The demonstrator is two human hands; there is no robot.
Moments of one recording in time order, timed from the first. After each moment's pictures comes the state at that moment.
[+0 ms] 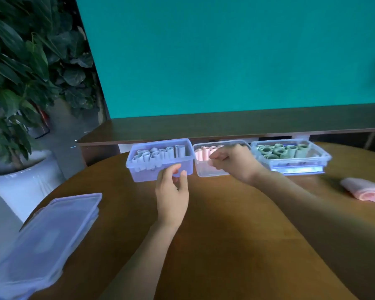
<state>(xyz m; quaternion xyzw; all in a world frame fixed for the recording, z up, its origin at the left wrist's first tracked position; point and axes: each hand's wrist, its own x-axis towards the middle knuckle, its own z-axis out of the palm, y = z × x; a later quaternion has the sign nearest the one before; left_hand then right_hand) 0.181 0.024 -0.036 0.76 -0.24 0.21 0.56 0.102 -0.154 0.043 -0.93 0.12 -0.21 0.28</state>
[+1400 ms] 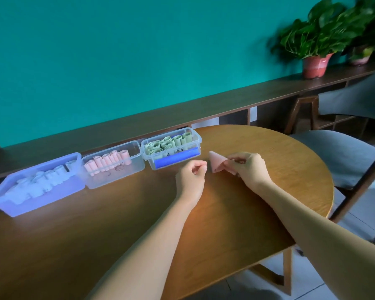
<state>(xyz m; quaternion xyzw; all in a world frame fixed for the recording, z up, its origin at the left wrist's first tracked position) -0.027 -0.239 -0.047 0.74 -0.38 -0.09 0.55 -0.168 -0.352 -0.038 -0.76 0.38 -0.35 0.38</state>
